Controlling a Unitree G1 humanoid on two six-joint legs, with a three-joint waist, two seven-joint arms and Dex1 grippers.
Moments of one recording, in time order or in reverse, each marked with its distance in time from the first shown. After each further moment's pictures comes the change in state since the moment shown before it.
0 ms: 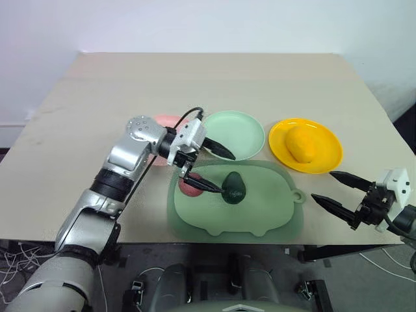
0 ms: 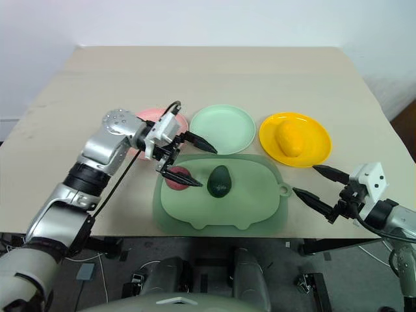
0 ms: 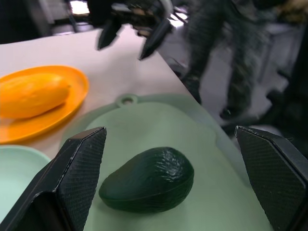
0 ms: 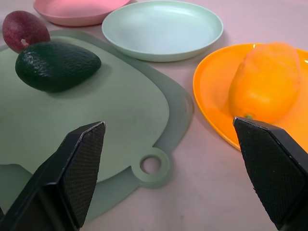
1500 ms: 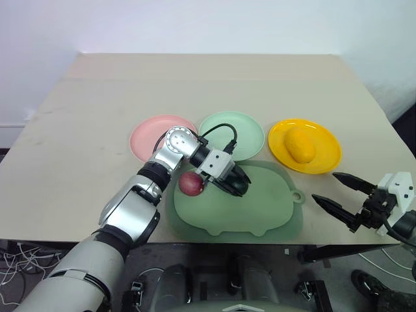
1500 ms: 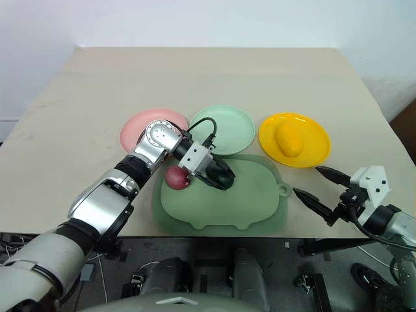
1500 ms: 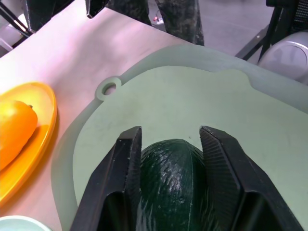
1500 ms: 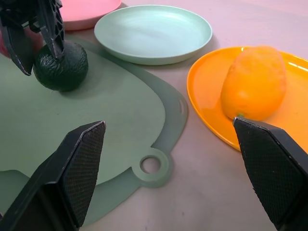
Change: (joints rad) left arm -0.188 -0.271 -0.108 0.678 0.213 -0.757 -0.010; right arm 0.065 0.014 -0.022 -0.074 0.022 0.004 -0.081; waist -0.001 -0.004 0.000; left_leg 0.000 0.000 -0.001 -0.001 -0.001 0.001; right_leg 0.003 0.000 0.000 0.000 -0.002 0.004
